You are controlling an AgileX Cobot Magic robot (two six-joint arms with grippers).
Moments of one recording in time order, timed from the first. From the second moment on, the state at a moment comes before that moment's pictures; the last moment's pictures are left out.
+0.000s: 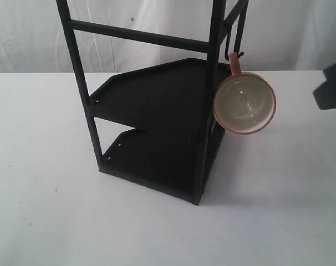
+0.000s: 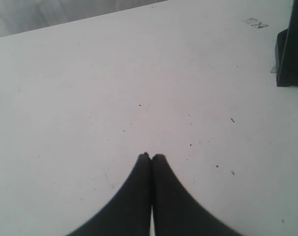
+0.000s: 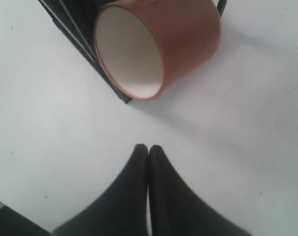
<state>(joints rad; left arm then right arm) 0.21 0.00 0.02 -0.33 0.40 0.51 0.31 1.02 -1.21 0.22 1.22 -0.15</state>
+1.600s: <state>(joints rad) 0.21 0.00 0.02 -0.33 0.40 0.51 0.32 1.26 -1.23 0.21 0.99 -0.23</state>
